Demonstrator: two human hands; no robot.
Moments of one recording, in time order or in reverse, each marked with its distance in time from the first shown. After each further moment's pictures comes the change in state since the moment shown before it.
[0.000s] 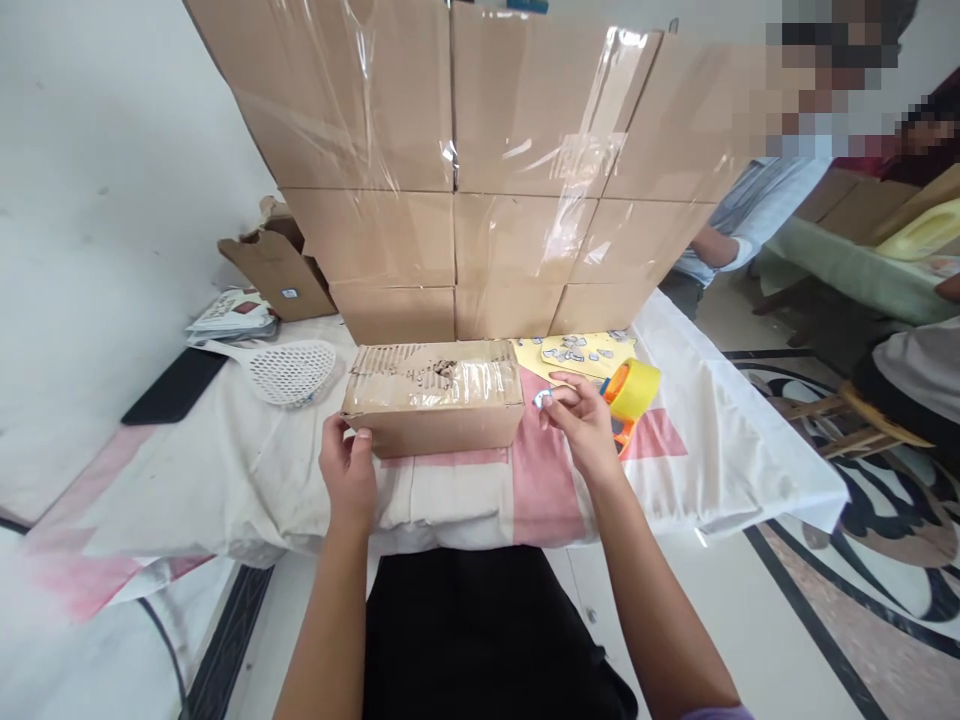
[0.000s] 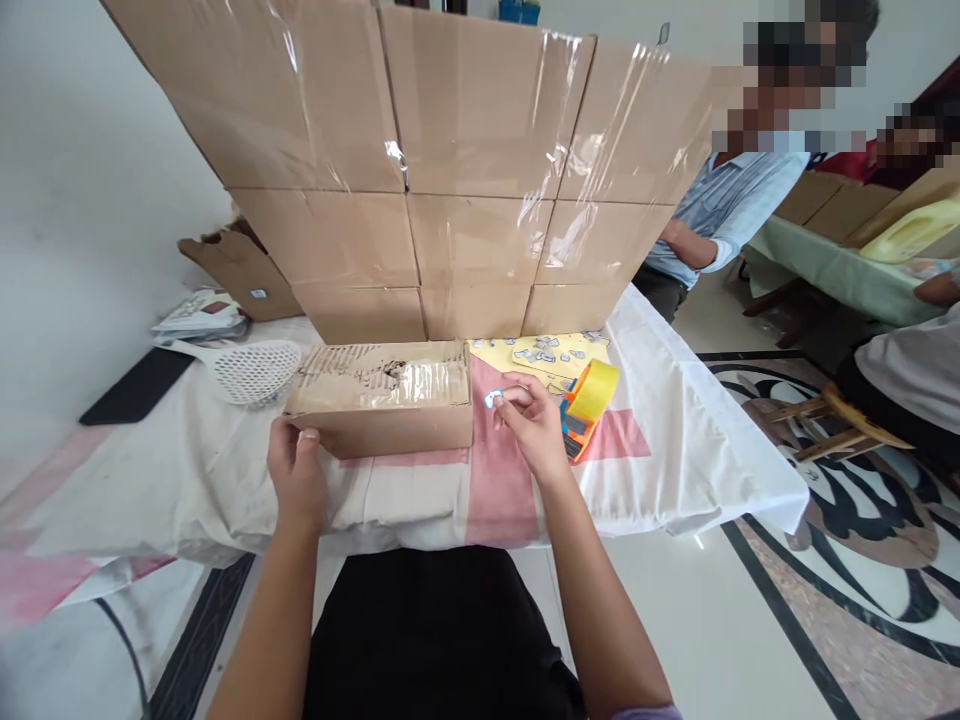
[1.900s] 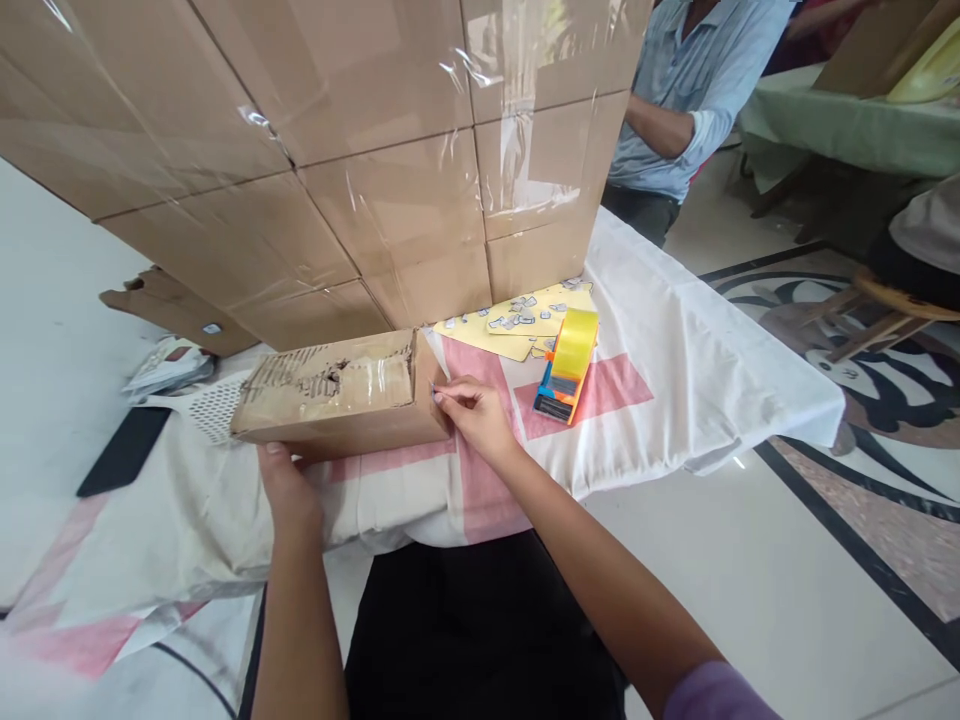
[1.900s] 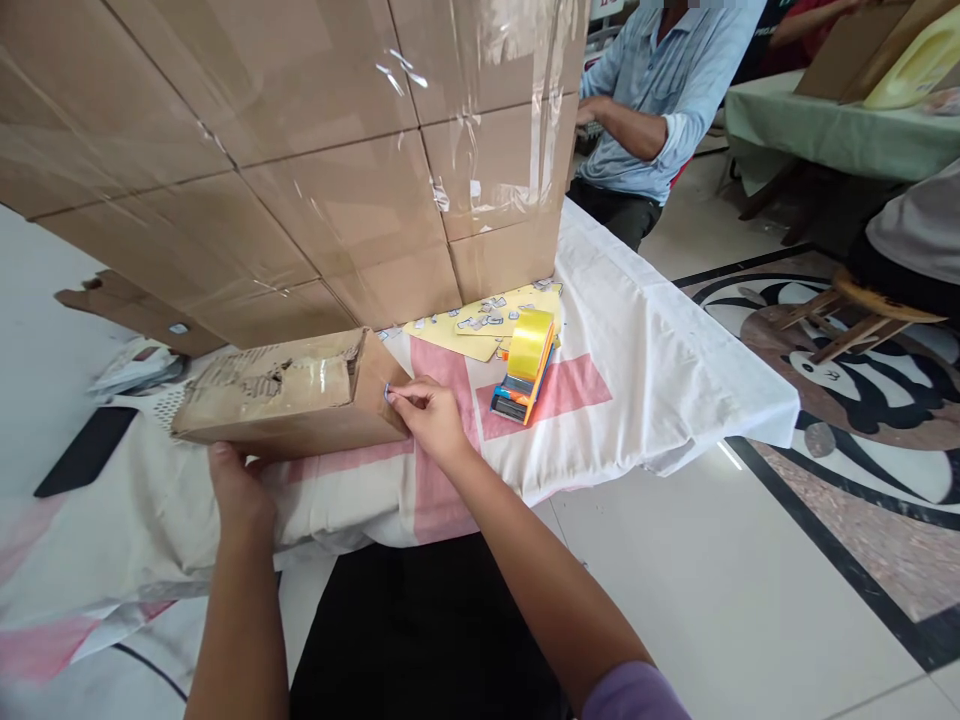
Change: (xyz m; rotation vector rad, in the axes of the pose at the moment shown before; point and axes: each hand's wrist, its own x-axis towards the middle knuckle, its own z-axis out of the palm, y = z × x) left_hand 0.012 -0.028 0.001 0.210 -0.124 0.005; right_hand 0.005 0.068 0.034 0.158 0.030 -0.017
